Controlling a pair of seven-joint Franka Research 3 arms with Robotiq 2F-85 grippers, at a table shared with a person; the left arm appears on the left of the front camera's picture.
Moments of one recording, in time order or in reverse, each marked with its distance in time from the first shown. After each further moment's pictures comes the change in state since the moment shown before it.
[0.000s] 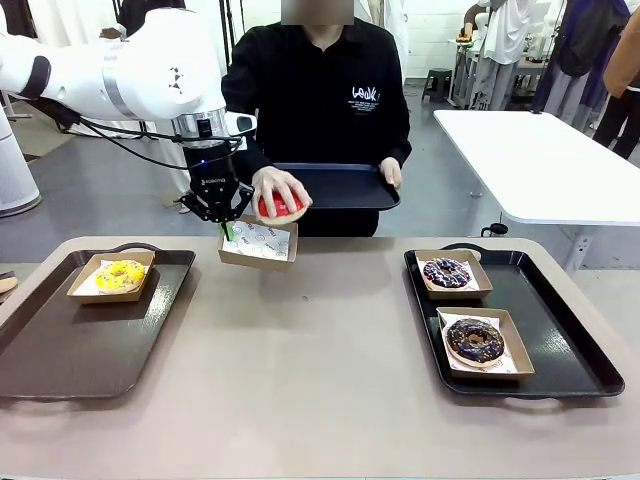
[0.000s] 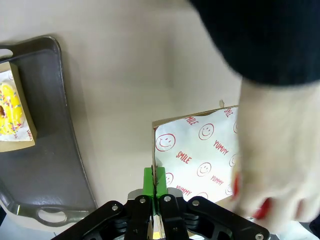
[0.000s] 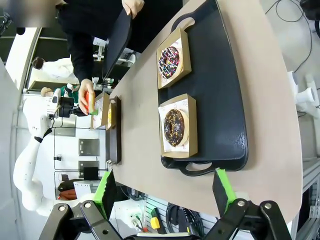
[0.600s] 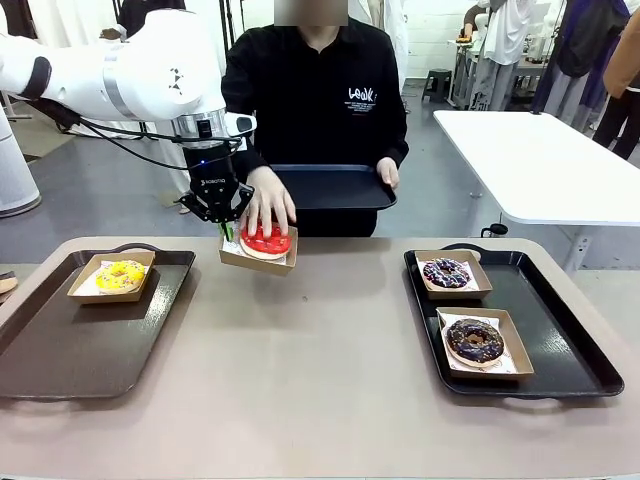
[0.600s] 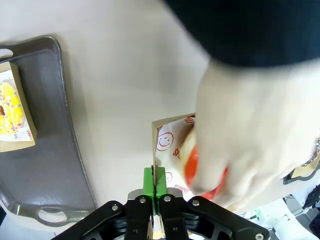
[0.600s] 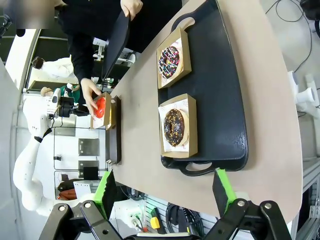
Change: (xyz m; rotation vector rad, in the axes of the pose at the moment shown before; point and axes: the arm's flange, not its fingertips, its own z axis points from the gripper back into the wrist) left arm 0.000 0.000 0.000 0.000 0.000 0.001; right arm 0.000 0.000 0.000 -0.001 0.001 0.001
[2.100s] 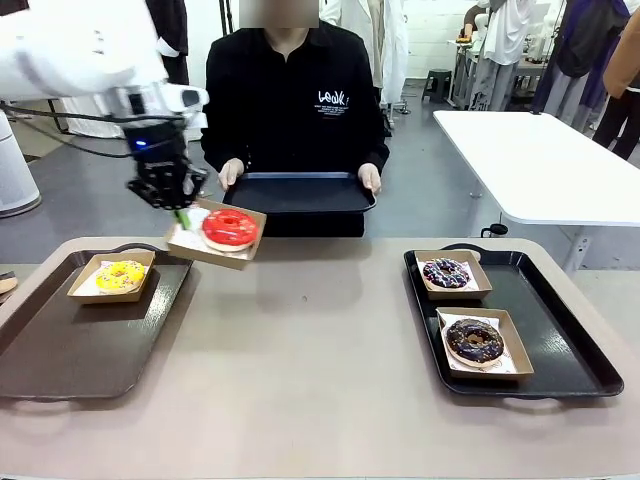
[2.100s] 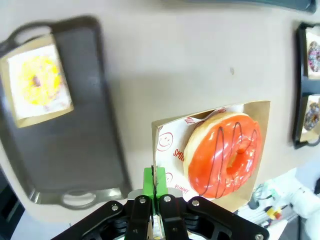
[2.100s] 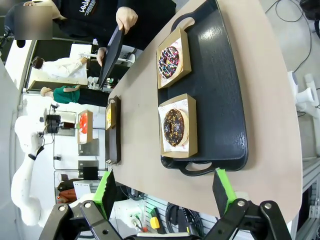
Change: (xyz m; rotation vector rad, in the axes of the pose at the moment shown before) left arm -0.081 0.082 0.064 -0.028 -0.080 -0.075; right arm 0.000 0.000 0.000 -0.002 0.001 0.000
